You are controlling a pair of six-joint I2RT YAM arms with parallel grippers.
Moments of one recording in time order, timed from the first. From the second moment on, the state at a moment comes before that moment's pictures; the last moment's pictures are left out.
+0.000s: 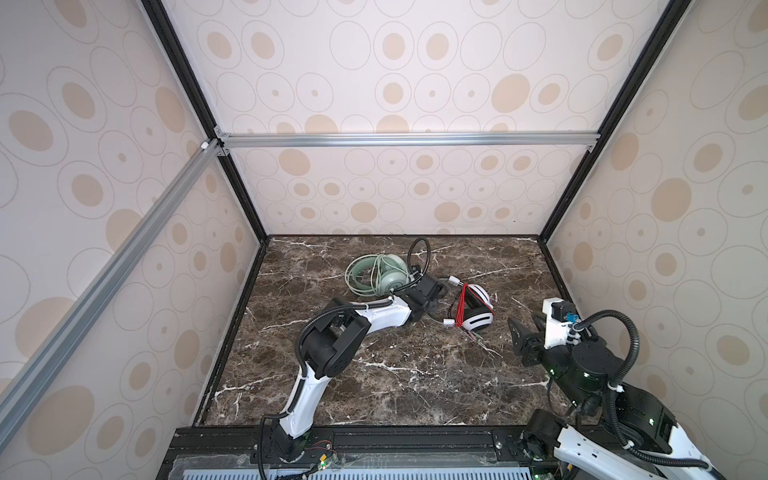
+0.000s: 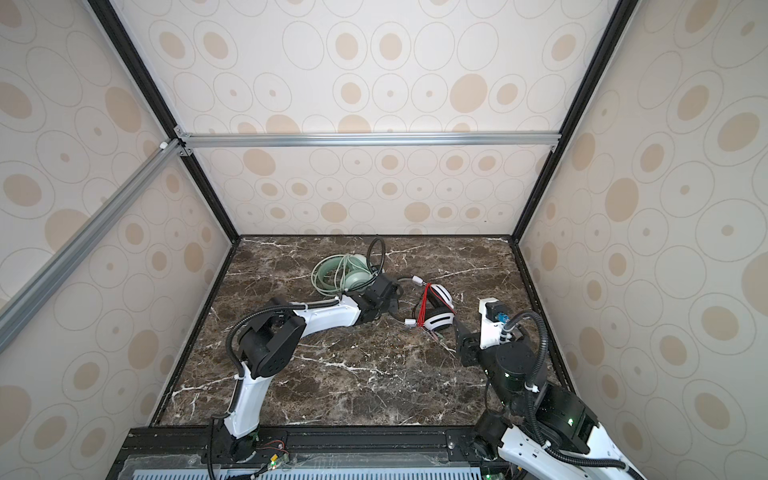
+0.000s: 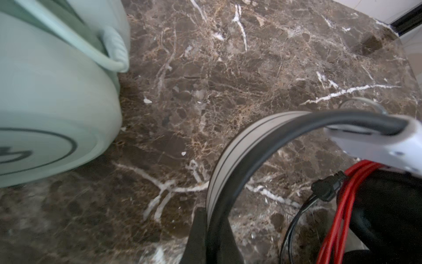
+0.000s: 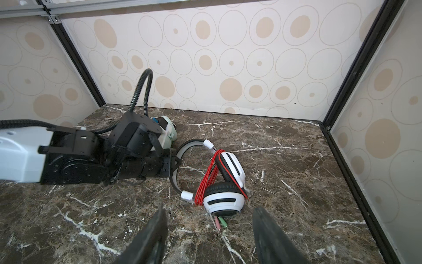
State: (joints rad) left arm -0.80 2.16 1.51 -0.16 -0.30 -0.80; right arm 0.82 0.40 0.82 -0.70 0.57 0.22
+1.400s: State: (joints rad) left arm -0.72 2.49 2.05 -0.42 -0.27 -0.79; right arm 0.82 0.49 0.85 -0.70 0.49 0.15
